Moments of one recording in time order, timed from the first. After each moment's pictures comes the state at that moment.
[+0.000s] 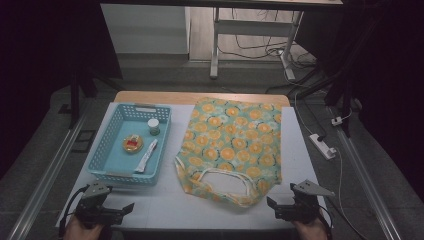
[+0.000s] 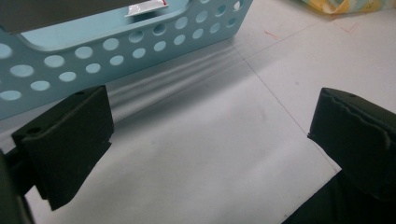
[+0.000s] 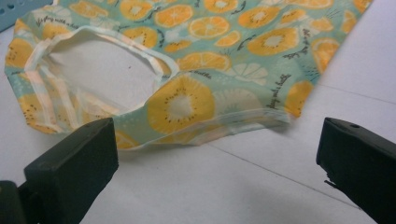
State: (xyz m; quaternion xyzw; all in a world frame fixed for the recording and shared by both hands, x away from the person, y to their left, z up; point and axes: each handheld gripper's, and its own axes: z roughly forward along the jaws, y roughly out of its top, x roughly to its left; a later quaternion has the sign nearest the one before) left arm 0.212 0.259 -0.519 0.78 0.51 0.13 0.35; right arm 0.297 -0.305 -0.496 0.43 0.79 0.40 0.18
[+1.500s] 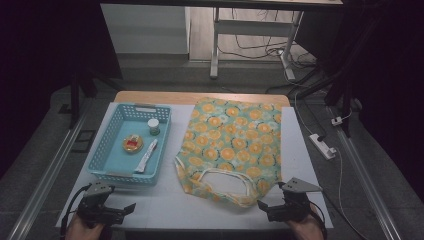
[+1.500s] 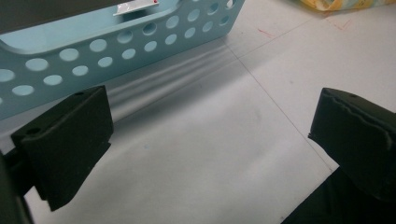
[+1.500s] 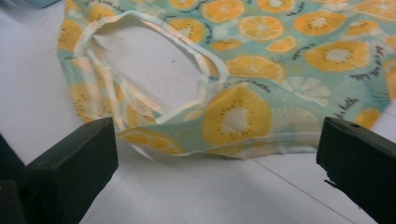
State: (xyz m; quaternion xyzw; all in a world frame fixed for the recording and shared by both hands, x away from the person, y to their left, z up) left arm 0.217 0.258 -0.520 0.78 0.50 0.12 0.35; right arm 0.301 -0.281 -0.492 0.36 0.83 0.41 0.15
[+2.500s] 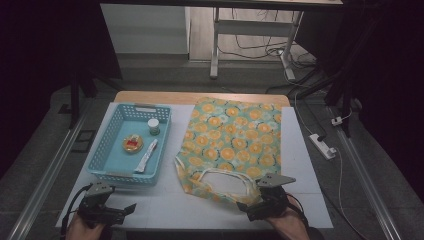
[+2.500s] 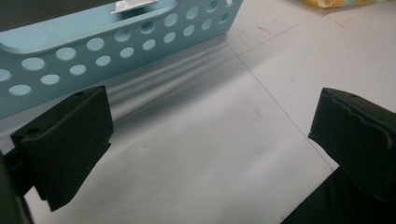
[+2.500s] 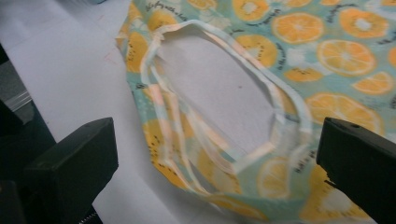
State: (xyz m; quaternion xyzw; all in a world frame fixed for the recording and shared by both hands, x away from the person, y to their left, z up) left arm 0.217 0.257 -0.520 0.78 0.50 0.12 0.35; right arm 0.306 -0.223 -0.484 0.30 0.87 0.39 0.09
